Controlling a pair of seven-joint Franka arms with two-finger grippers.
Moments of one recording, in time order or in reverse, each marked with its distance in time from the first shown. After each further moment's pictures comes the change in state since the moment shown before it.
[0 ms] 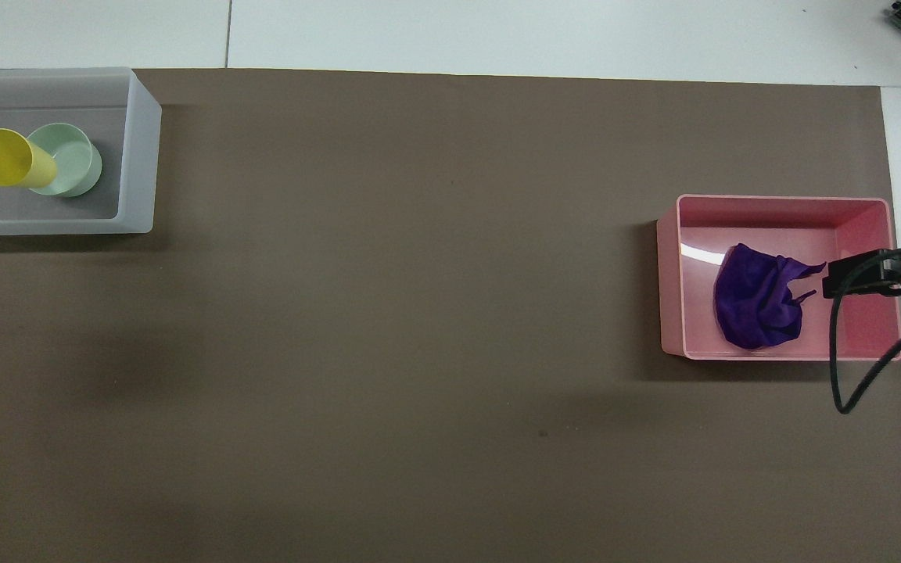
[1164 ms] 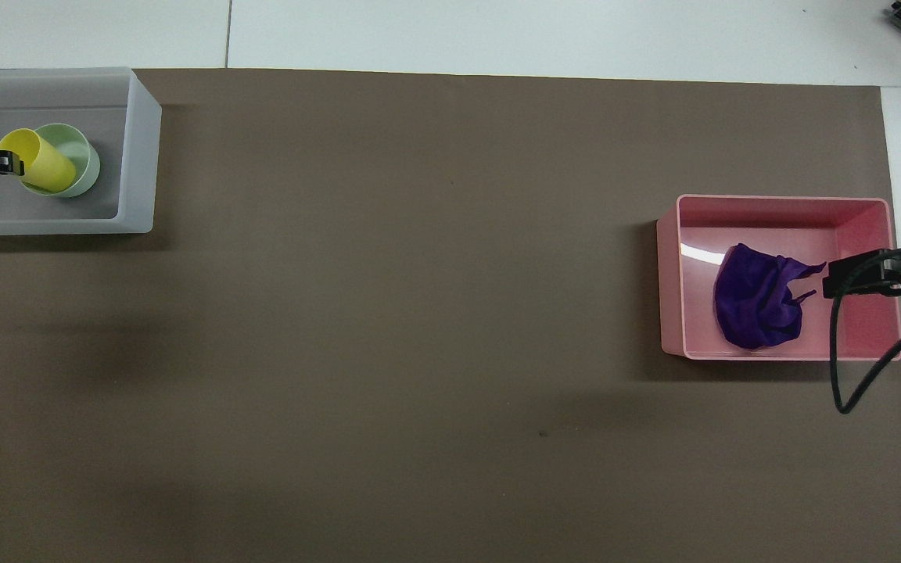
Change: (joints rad) left arm 0.004 0.025 -0.018 0.029 -0.018 -0.015 0.007; right arm 0.000 0.000 0.000 0.000 0.000 0.000 0.000
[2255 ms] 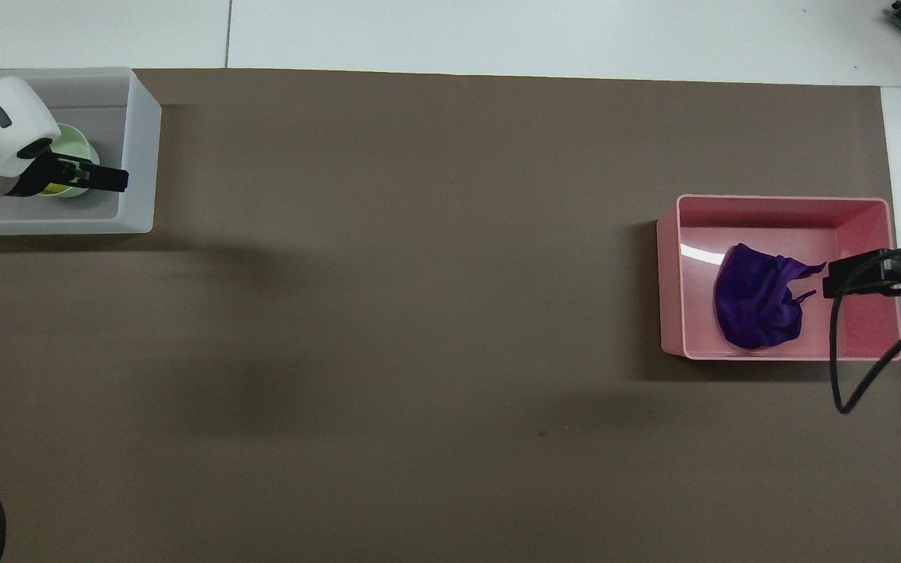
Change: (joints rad) left arm -0.328 -0.386 -0.012 -0.364 0.000 -0.050 -0.158; right arm 0.000 0.000 0.000 0.000 0.000 0.000 0.000
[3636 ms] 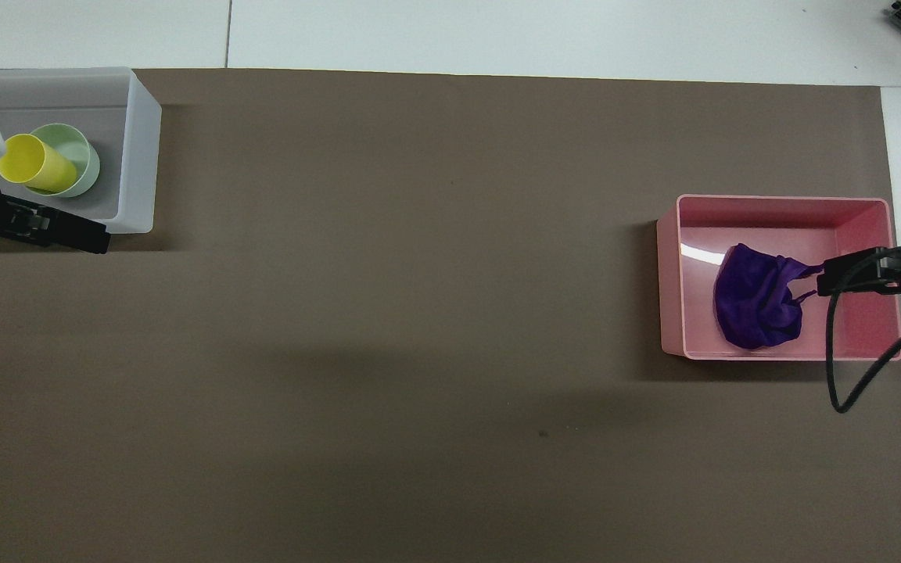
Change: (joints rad) left arm -0.020 -0.087 0.025 0.309 0.022 -0.612 -0.026; right arm 0.001 0.000 0.002 0.000 0.021 0.008 0.000
